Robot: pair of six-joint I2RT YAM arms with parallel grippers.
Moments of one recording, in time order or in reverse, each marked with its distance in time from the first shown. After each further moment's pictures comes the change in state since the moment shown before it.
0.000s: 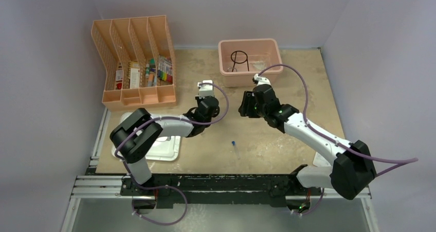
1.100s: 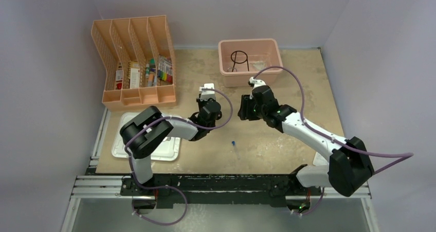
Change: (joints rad) left arm -0.040 0.103 -0.025 0.248 -0.202 0.125; right arm -0.012 0.022 -0.027 0.014 -0.068 -0.096
